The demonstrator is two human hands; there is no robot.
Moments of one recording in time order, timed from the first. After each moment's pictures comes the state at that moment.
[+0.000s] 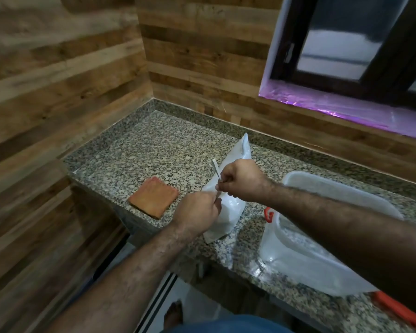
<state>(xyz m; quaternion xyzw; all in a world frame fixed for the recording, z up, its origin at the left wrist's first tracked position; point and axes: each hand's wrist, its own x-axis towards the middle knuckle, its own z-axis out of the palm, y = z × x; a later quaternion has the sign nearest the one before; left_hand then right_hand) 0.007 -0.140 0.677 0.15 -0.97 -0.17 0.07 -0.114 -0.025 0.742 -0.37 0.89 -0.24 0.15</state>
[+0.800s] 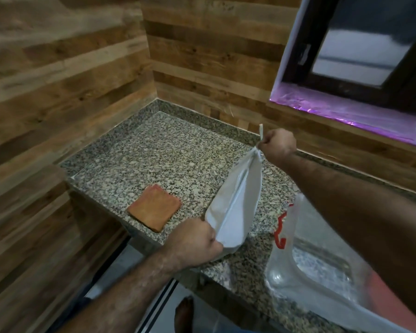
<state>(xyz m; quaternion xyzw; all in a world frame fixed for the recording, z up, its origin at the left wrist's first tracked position) 0.012 -0.172 0.657 0.05 -0.98 -0.20 -0.05 -0.285 -0.050 0.731 -0.15 0.95 -0.27 0.00</state>
